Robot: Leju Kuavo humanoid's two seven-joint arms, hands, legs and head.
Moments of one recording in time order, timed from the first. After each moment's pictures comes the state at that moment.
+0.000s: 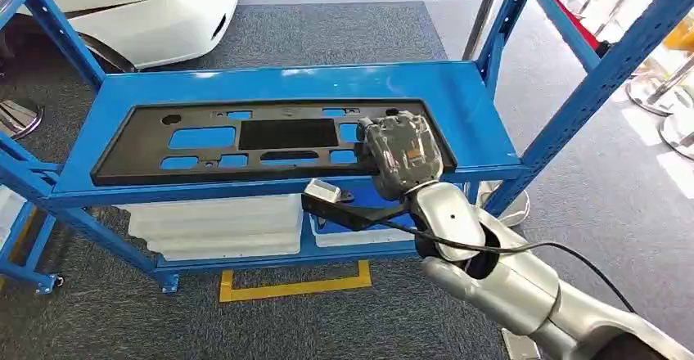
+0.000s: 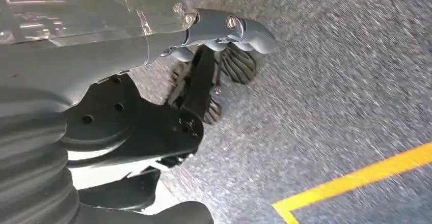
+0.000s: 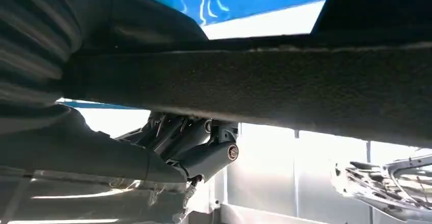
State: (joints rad) left arm -0.07 0.01 -0.43 -0.22 1.57 0.29 -0.23; right arm -0.72 -0.31 0.92 -1.53 1.10 0.01 0.56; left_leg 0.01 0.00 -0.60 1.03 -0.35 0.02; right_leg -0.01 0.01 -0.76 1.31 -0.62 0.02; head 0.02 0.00
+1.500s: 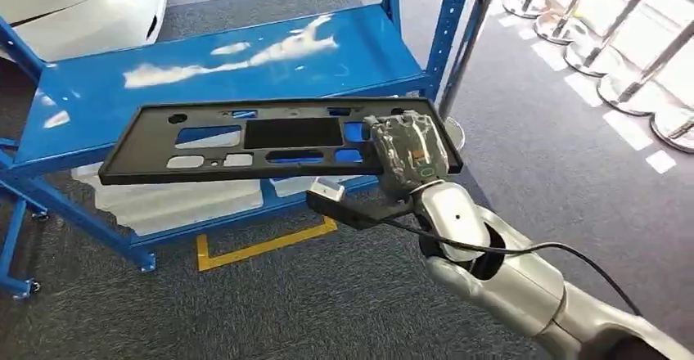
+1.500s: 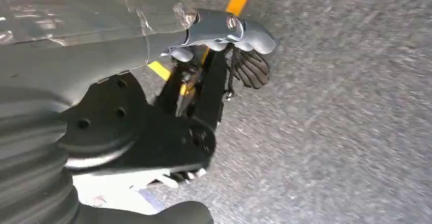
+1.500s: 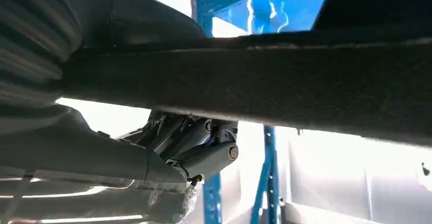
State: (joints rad) left arm -0.07 0.02 -0.43 -0.22 1.57 0.29 -0.23; right arm -0.72 -0.30 0.92 -1.54 1.10 0.01 0.56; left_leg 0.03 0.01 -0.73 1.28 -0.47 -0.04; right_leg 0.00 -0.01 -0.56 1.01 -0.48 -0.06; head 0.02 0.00
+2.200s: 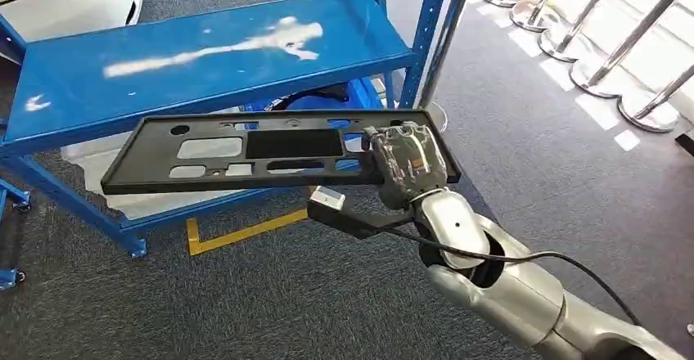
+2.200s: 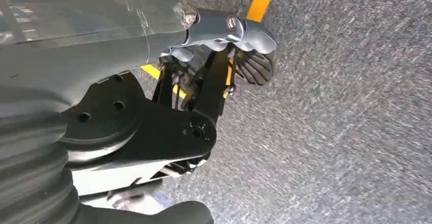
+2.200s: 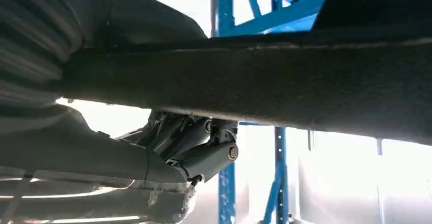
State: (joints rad) left arm -0.07 0.01 -0.43 -0.22 1.52 0.26 -0.19; right arm -0.70 -0.30 0.93 -1.53 1.08 0.00 0.55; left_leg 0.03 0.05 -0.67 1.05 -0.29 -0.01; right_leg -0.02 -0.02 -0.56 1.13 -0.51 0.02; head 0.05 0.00
